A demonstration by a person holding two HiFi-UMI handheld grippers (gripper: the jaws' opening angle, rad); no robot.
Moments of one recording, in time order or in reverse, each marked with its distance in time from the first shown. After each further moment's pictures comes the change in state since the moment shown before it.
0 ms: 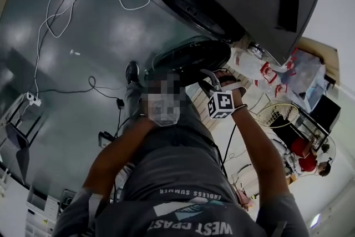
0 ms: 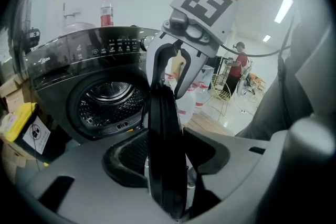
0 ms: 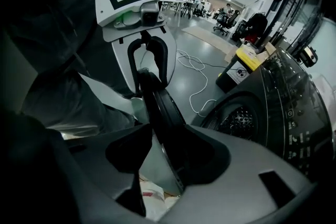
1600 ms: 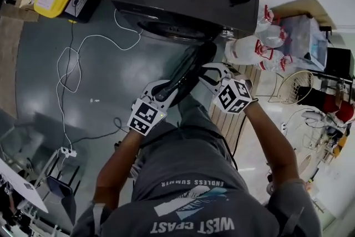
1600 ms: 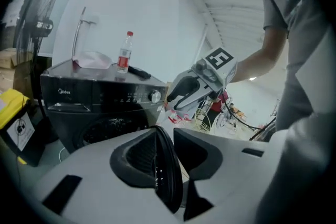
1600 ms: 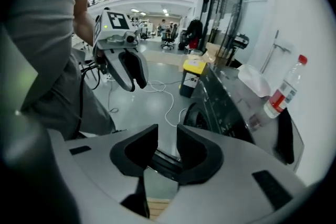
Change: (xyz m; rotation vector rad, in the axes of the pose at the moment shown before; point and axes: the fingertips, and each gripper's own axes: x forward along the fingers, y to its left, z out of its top) left arm -0.151 0.062 0.105 -0.159 -0.255 -0.214; right arm -0.146 -0.068 0.059 0.523 -0.225 -0.254
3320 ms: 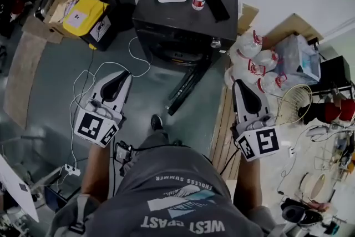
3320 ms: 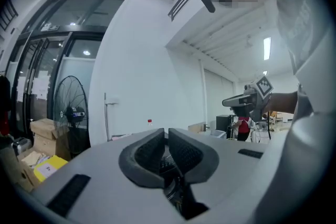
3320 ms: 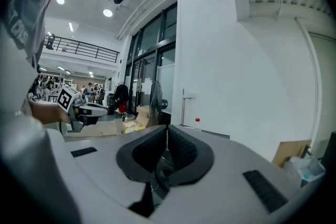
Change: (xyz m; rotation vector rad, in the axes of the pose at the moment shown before) left arm -0.280 -0.055 0.173 0.261 -0.482 0.335; right arm -0.317 0.065 0.130 0.547 -0.643 -0.719
